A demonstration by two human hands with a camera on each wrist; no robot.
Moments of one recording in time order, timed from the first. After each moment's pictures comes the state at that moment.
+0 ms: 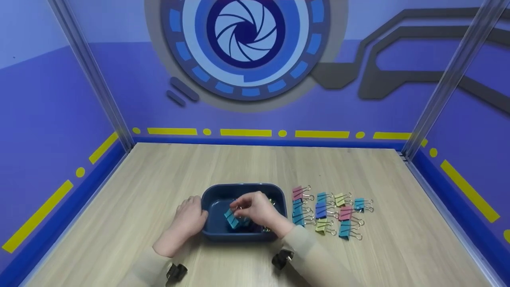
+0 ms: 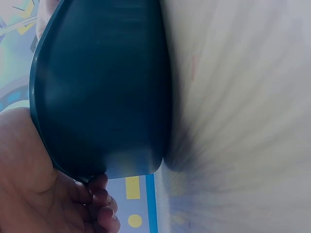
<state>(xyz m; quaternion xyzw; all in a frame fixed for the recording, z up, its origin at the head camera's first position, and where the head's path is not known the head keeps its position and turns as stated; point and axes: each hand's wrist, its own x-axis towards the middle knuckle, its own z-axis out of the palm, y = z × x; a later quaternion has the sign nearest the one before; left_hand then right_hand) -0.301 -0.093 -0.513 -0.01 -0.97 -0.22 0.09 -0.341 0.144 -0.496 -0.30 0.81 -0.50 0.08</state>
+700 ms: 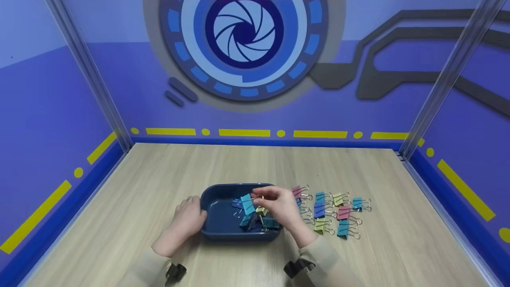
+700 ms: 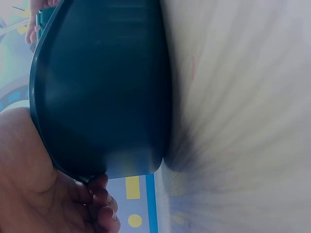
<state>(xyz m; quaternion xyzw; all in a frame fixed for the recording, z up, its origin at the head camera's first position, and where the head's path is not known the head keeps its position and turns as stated) -0.299 -0.093 -0.513 -0.02 -0.97 -0.22 0.10 -0.318 0.191 -0.469 -0.15 0.76 -0.64 0.01</state>
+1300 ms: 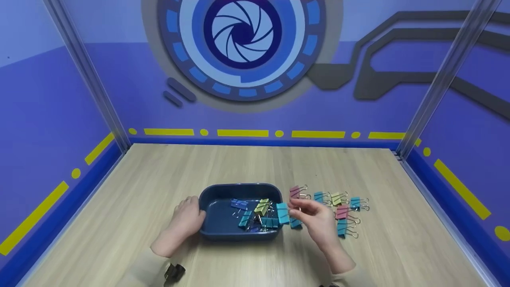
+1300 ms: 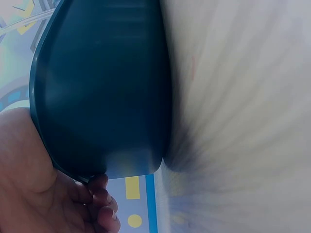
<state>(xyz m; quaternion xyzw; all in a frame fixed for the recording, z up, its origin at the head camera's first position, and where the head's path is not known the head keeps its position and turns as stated) -0.300 -0.091 -0.512 0.00 -0.97 -0.23 0.09 -0.273 0.262 -0.474 -0.03 0.76 -0.65 -0.08</state>
